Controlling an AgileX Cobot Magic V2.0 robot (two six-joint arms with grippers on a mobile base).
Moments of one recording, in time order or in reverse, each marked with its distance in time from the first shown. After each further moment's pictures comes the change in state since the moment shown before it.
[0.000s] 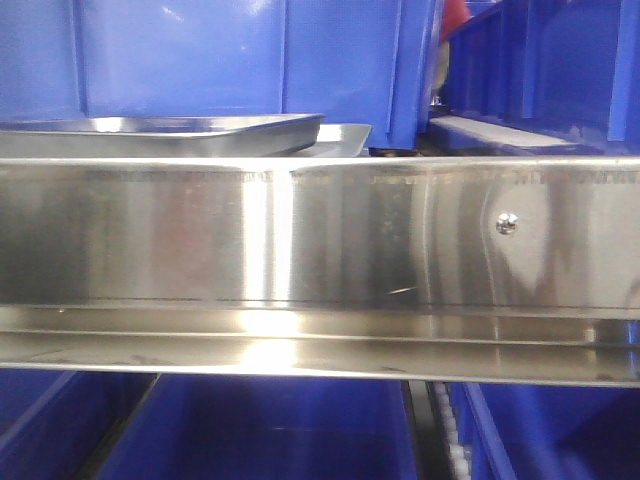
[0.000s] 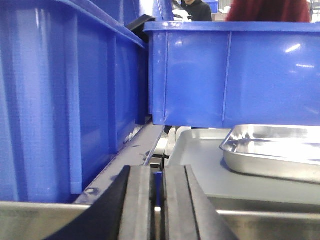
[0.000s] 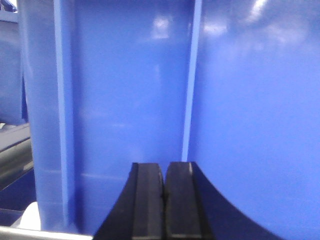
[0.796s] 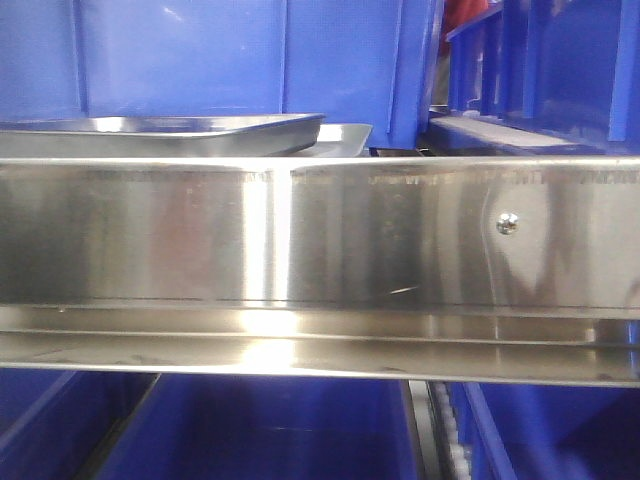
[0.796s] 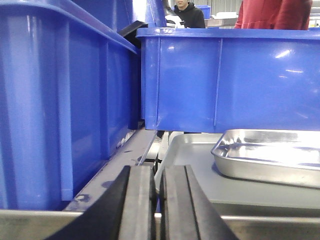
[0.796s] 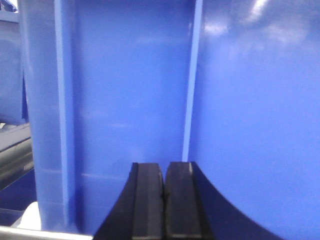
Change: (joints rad) left arm -0.028 0.000 0.000 -0.005 -0.014 0.004; right arm 0.000 0.000 0.000 0.000 0.000 0.000
